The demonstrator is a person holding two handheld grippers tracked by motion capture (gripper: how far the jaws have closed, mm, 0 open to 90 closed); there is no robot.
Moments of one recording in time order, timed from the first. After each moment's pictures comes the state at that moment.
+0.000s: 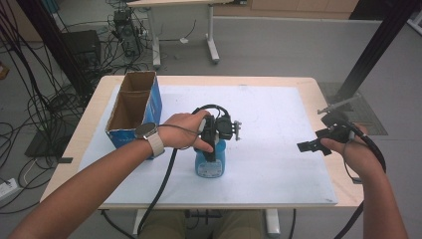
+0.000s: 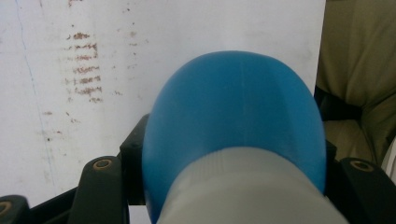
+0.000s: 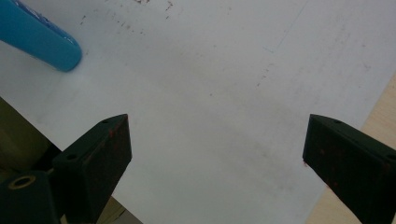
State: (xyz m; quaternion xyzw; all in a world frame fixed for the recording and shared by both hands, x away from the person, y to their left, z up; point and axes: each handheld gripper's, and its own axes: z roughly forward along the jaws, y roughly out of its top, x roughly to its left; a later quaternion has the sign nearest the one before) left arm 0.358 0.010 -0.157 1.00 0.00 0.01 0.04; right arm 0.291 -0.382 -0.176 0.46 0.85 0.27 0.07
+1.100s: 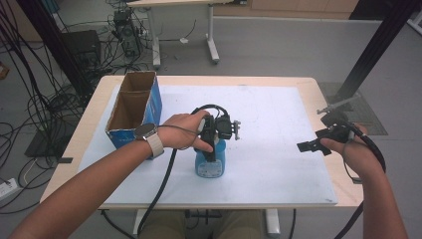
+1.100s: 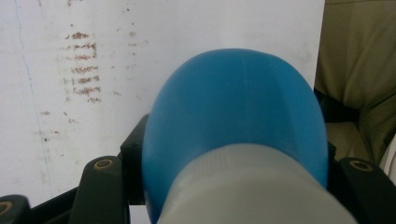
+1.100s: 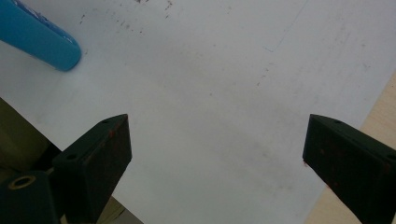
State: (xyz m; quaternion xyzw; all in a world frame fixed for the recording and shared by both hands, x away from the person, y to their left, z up) left arm 0.360 0.012 -0.158 1.00 0.00 0.01 0.04; right arm 0.292 -0.380 -0.175 0.46 0.85 0.26 0.07
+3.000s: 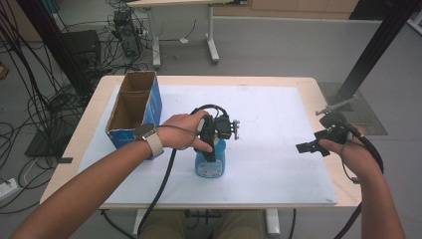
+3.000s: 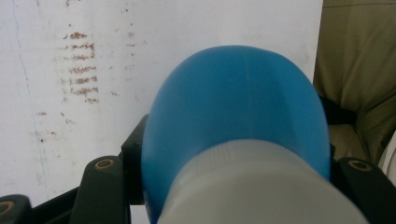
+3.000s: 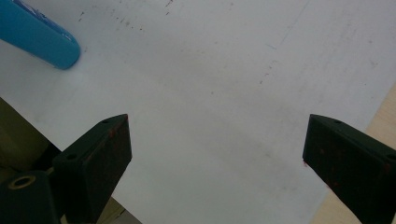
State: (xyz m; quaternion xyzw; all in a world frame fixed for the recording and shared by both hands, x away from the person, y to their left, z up) left arm 0.362 0.015 -0.159 1.00 0.01 0.00 0.05; right arm 0.294 -0.380 -0.181 0.46 0.85 0.26 0.06
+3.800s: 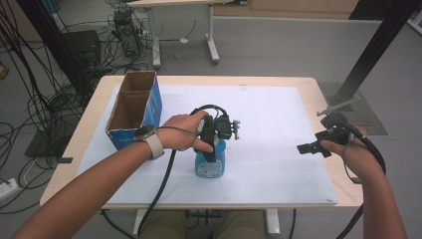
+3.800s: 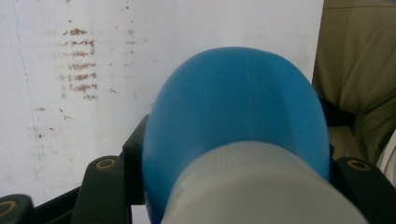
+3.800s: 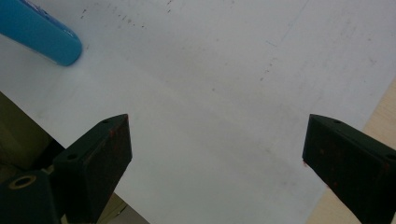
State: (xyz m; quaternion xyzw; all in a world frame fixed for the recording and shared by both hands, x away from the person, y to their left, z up) left arm 0.360 0.014 -0.158 1.00 0.02 0.00 0.05; right arm 0.289 -0.382 -0.178 0.46 0.85 0.26 0.06
